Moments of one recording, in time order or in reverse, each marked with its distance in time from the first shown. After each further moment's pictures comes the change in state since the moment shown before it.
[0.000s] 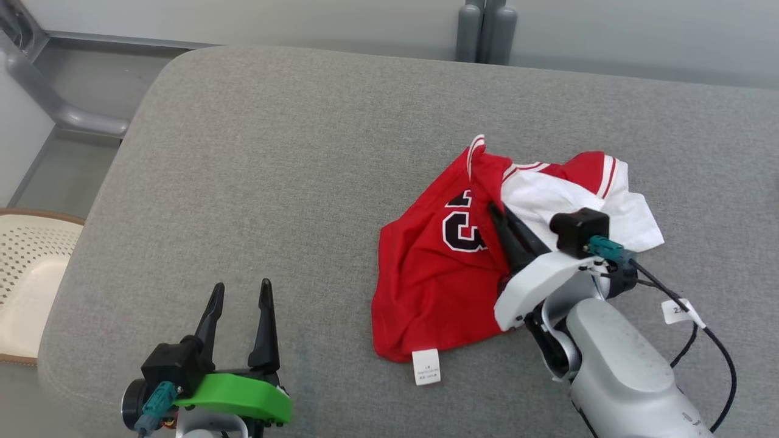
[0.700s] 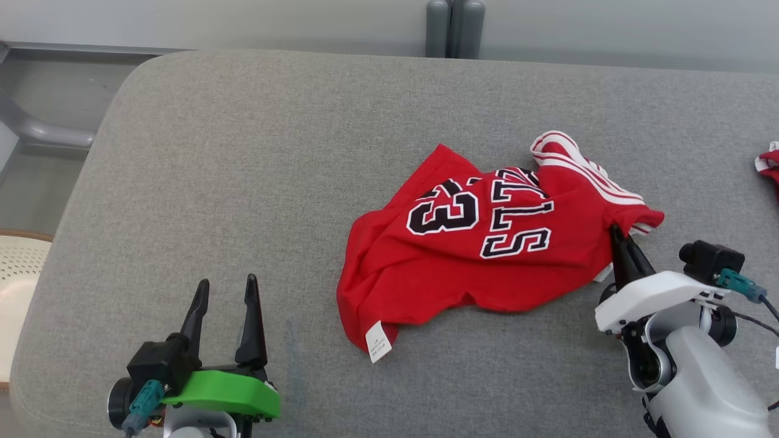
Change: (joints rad) left arm -0.004 0.000 0.040 -0.007 0.017 -0.003 0.000; right arm 0.110 -0.104 -0.222 0.062 0.222 0.000 -0.043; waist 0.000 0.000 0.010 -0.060
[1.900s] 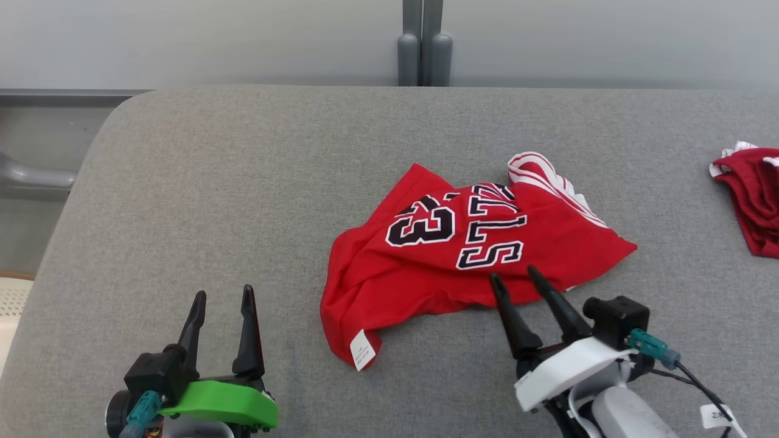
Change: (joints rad) left arm 0.030 0.000 0.007 -0.009 -0.007 0.006 0.000; right arm 0.207 0.072 0.254 -0.338 -0.121 0.000 -0.024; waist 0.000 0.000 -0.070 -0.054
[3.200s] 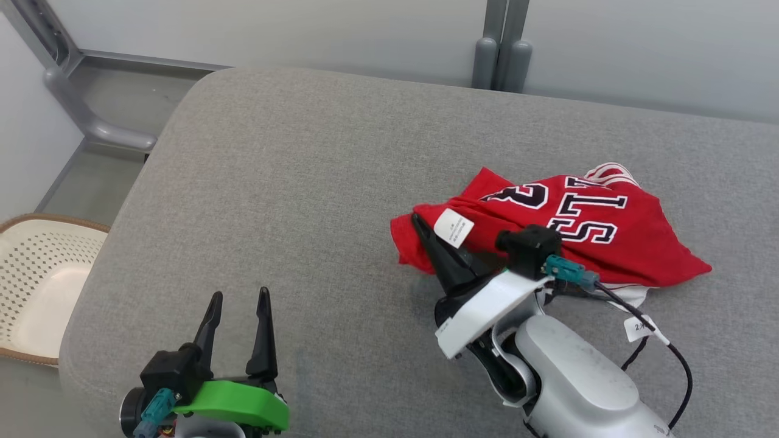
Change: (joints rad) left arm -0.009 0.001 -0.039 0.021 -0.008 -0.006 0.000; right arm -0.300 0.039 0.249 0.114 0.137 0.000 0.000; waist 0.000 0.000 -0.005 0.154
